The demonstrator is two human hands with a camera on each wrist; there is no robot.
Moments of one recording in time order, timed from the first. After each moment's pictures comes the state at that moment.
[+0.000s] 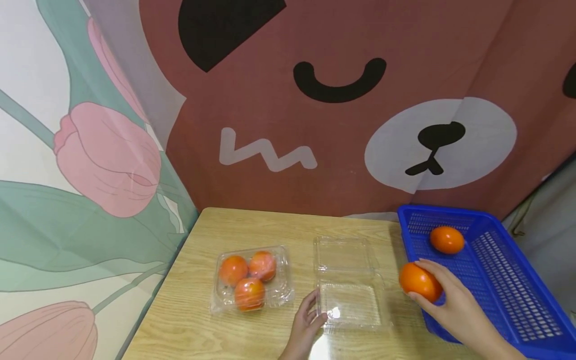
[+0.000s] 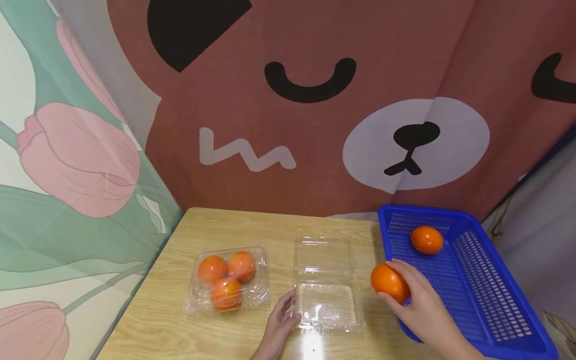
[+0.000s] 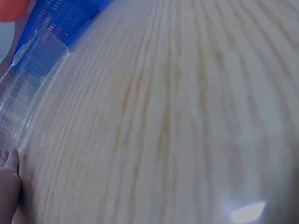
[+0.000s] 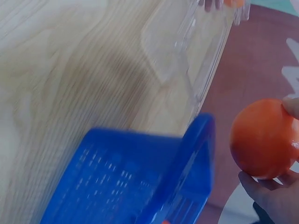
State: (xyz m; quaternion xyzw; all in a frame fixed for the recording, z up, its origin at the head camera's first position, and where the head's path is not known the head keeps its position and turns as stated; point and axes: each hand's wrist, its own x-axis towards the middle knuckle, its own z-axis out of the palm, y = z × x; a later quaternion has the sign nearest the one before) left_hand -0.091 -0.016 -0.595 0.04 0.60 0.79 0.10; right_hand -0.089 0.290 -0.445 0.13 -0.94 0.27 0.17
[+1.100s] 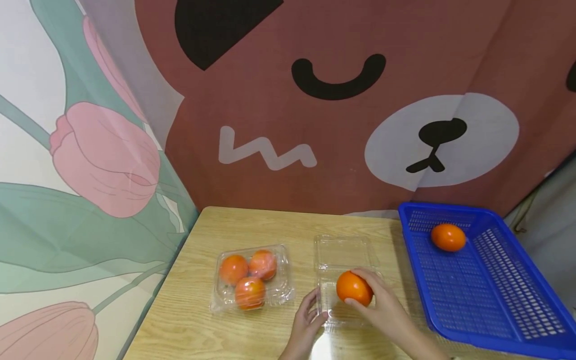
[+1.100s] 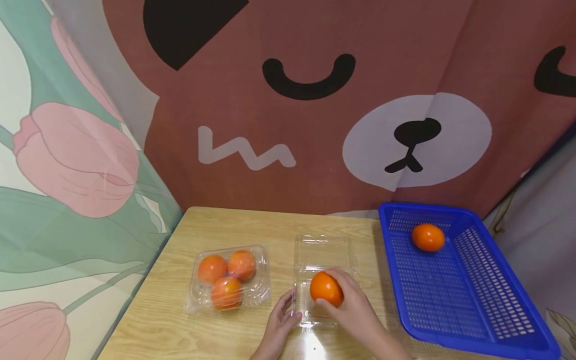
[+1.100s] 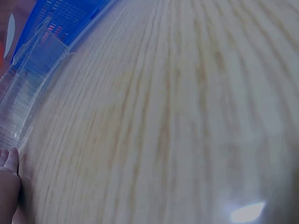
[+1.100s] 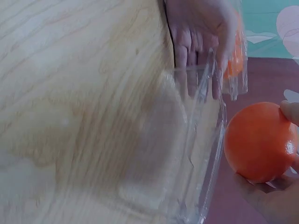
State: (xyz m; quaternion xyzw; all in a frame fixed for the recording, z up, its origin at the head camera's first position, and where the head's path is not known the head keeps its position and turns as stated) left_hand -0.093 -0.015 -0.595 0.03 0.60 0.79 0.11; right_hand -0.103 0.180 -0.489 0.17 -0.90 0.37 0.16
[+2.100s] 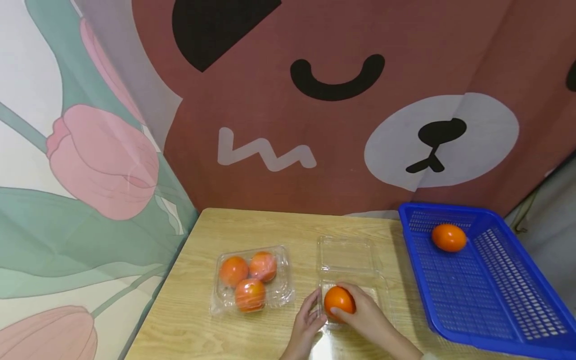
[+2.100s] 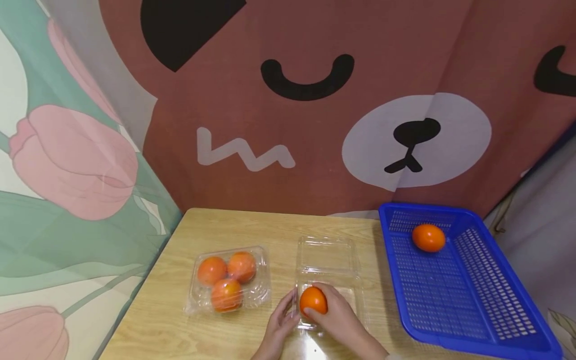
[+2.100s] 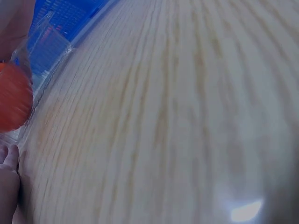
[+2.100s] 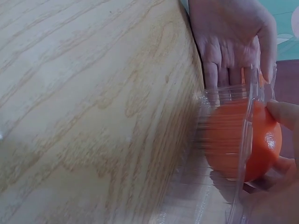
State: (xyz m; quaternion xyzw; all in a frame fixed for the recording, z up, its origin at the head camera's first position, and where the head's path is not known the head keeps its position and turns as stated) left_hand -0.094 -0.023 -0.597 0.11 0.61 0.78 0.10; right_hand -0.111 0.154 -0.530 0.08 -0.90 0.42 -0.02
